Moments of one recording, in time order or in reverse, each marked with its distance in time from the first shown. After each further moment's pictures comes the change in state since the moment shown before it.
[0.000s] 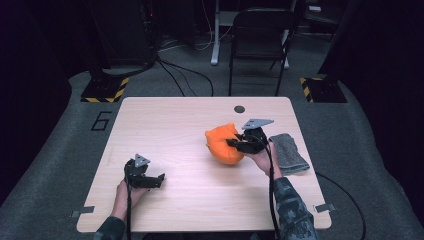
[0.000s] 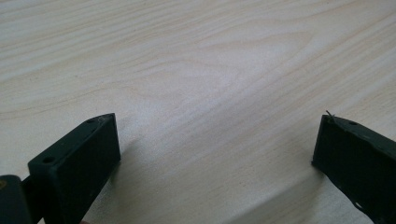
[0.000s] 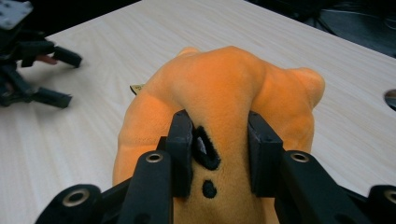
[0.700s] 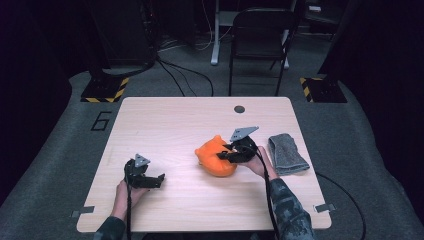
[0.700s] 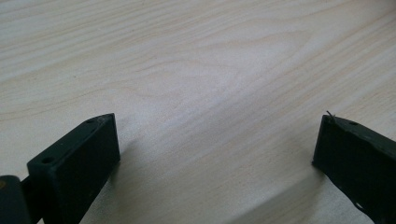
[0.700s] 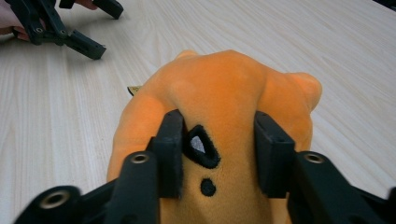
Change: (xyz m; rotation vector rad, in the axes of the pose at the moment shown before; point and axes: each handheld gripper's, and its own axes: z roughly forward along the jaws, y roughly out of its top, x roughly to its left) left arm 0.001 0.001 -0.001 0.015 -0.007 0.018; right arm 0.011 -0.015 0.032 0.095 0.156 -0.167
